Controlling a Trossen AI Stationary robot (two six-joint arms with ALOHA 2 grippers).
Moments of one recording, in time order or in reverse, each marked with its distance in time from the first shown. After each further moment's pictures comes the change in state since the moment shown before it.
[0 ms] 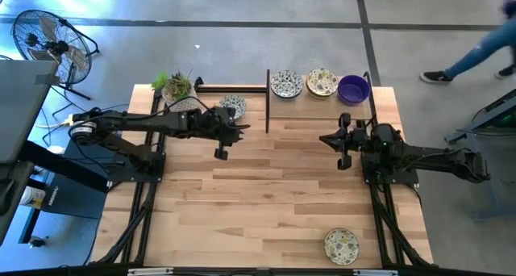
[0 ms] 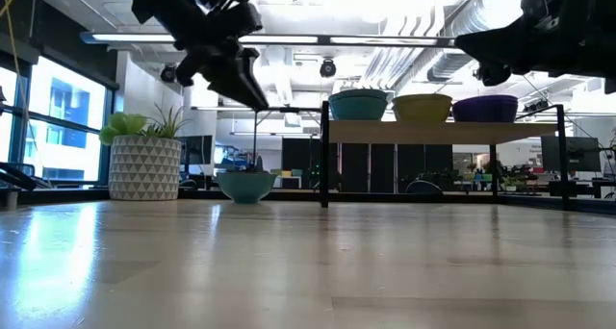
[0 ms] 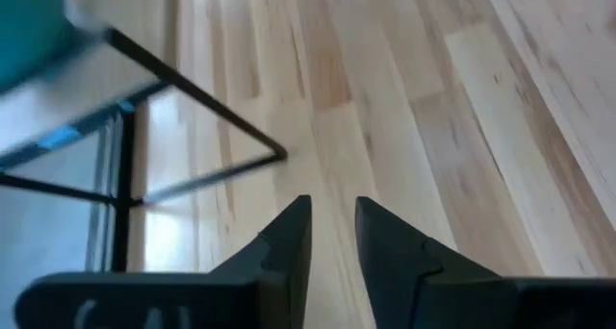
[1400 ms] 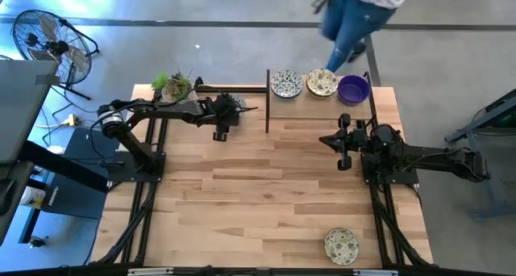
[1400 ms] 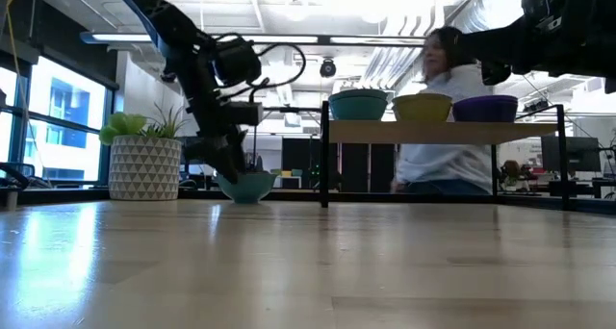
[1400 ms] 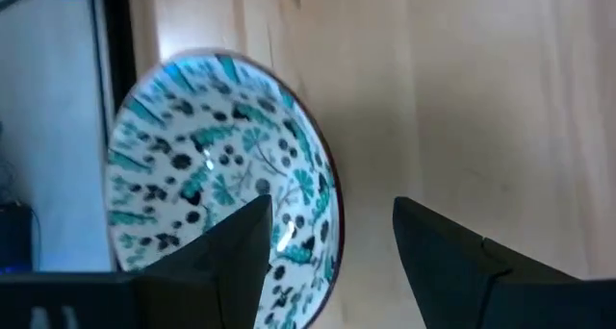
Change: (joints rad) left arm 0.272 0.275 0.005 -0.005 -0.152 0.154; right arm 0.008 0.000 0.002 -0.007 -0.005 -0.017
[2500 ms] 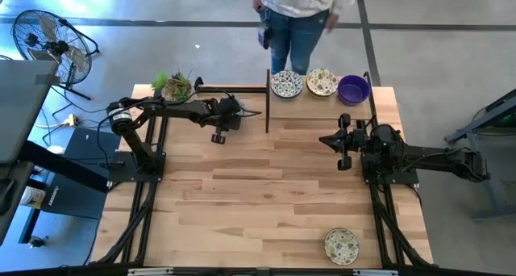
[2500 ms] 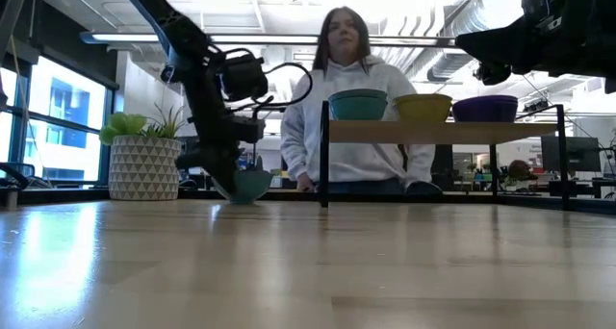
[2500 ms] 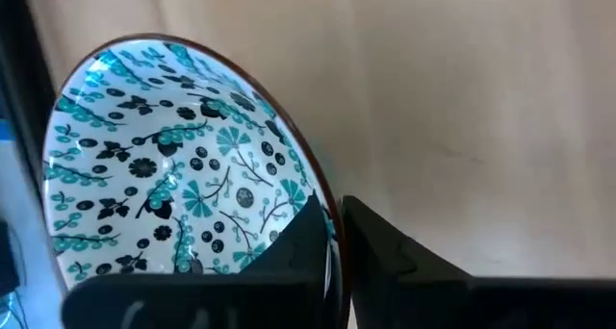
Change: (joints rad) left arm -0.011 0.090 0.050 -0.095 0.019 0.062; right arm 0.000 0.000 0.000 0.000 0.000 -0.002
